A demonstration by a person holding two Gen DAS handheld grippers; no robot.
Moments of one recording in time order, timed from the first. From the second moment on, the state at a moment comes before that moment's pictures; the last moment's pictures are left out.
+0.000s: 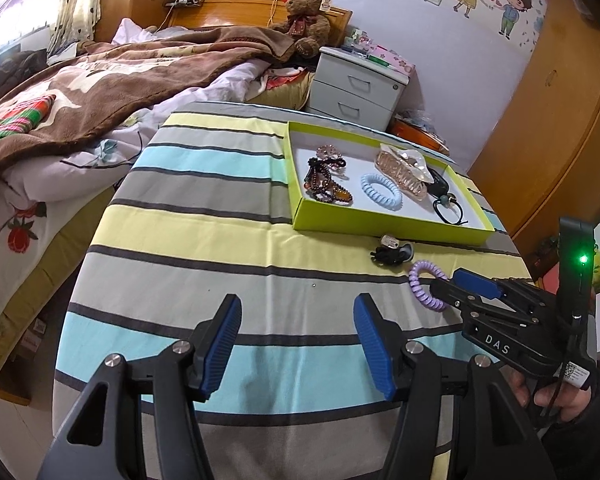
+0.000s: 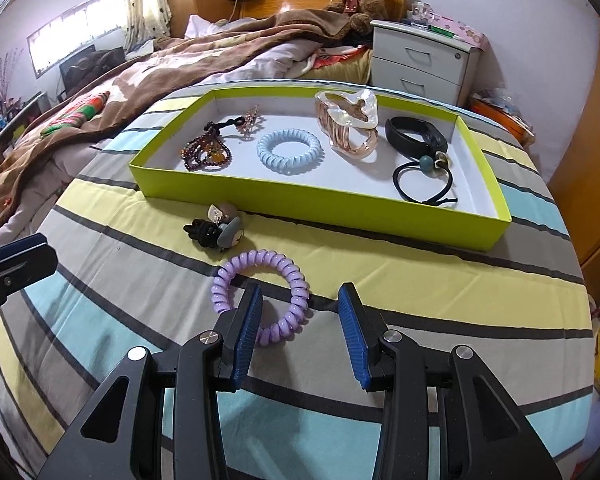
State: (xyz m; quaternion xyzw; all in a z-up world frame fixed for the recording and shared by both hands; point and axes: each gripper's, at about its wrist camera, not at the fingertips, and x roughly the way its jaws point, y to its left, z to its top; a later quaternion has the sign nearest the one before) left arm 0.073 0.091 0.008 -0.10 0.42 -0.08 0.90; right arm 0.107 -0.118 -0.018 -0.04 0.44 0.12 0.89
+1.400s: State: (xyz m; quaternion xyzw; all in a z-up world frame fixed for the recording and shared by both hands) left arm 0.096 0.049 0.006 -0.07 0.44 -0.12 0.89; right arm 0.075 -0.170 0.016 0.01 0.38 0.12 0.92
